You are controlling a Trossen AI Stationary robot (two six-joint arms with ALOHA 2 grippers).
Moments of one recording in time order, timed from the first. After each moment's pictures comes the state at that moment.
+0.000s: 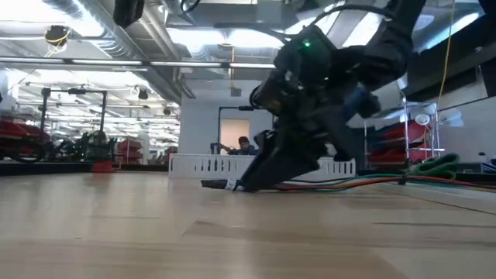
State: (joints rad) left arm -0.40 1.14 0.92 -0.24 -0.66 -0.93; right arm 0.07 2.03 0.93 0.36 -0.23 -0.14
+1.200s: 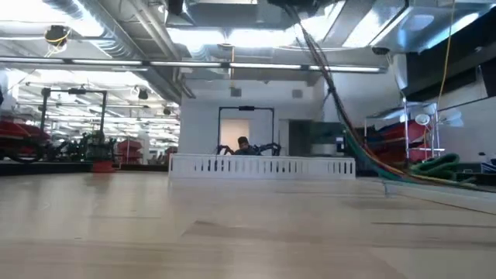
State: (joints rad) left arm -0.25 1.25 0.93 0.34 -0.68 -0.80; right arm -0.04 1.31 1.10 -0.08 0.03 -0.21
